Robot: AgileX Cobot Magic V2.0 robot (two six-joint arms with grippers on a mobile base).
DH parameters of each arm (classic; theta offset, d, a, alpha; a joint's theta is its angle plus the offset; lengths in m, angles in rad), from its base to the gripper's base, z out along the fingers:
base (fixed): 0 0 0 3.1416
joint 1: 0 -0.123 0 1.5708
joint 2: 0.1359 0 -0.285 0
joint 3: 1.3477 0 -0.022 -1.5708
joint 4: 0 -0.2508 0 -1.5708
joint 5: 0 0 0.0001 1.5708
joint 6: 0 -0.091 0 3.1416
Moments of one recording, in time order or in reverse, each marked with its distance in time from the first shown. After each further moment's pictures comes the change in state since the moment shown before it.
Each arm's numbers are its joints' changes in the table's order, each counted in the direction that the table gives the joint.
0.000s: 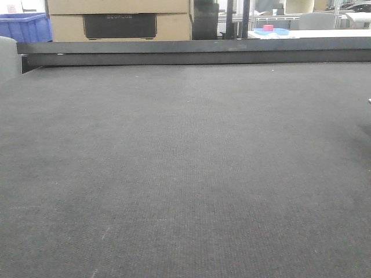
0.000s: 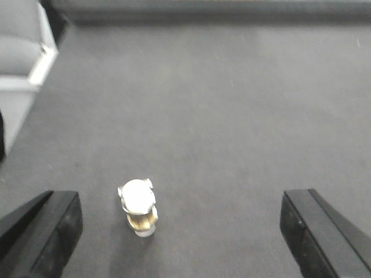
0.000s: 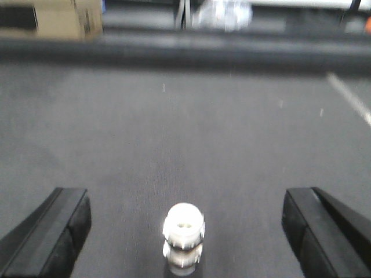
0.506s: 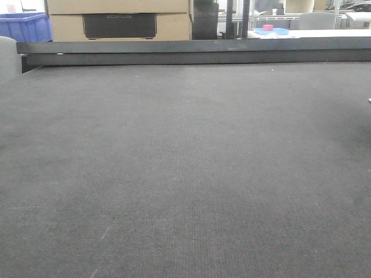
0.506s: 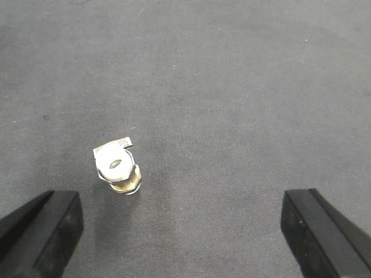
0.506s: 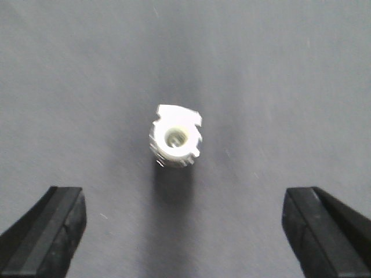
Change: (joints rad) left arm 0.054 0.219 -0.129 -0.023 -0.142 0.000; right arm 0.000 0.566 -0.578 0.059 -0.653 0.027
